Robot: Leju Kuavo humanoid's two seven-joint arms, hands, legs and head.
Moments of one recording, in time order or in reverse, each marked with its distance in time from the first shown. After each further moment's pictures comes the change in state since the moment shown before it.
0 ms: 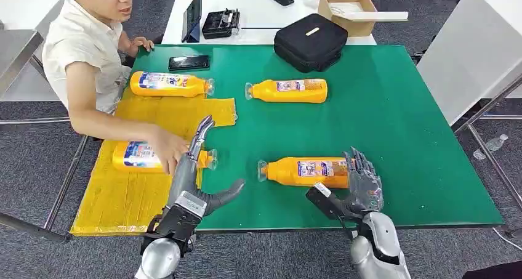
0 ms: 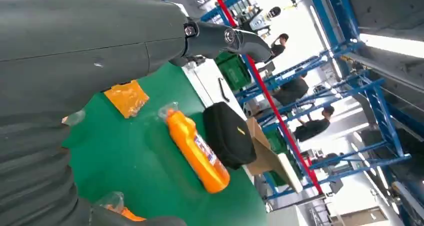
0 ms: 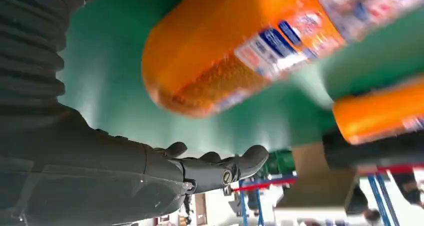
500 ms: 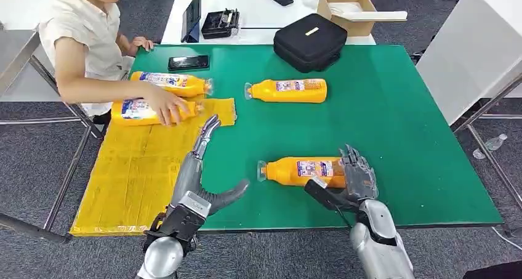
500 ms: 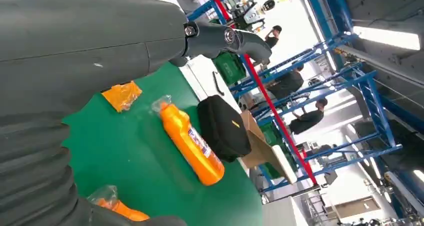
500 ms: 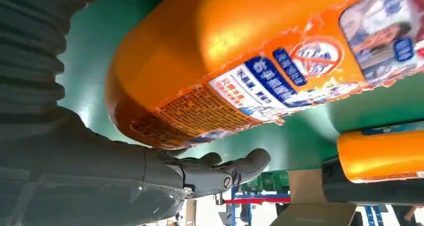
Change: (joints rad) left arm -0.012 0.000 -0.018 0.009 0.007 -0.005 0.000; right arm -0.121 -0.058 0.054 0.193 0.039 0.017 0.013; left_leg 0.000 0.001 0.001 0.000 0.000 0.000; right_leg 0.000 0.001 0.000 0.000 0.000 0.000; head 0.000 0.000
